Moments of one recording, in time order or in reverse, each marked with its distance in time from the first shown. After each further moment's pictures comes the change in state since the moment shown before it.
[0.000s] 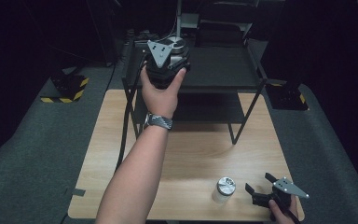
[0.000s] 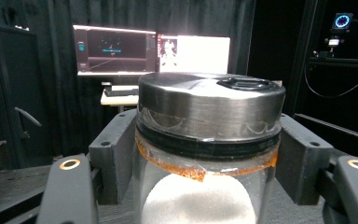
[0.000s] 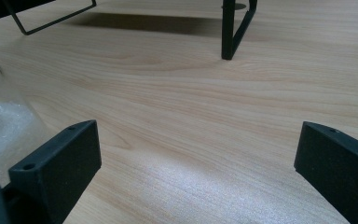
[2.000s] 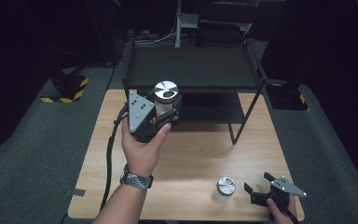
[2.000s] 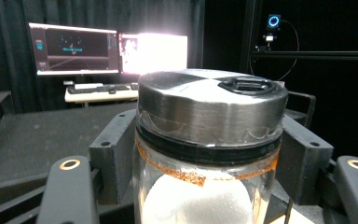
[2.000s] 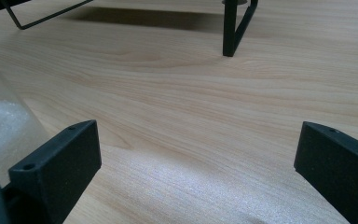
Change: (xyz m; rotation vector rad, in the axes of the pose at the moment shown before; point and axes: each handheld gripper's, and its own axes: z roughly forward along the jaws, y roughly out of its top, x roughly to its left) left arm 0.017 -0.029 -0.128 -0.019 -0.170 0.021; right arm 0.004 0.005 0.004 0.021 -0.008 -0.005
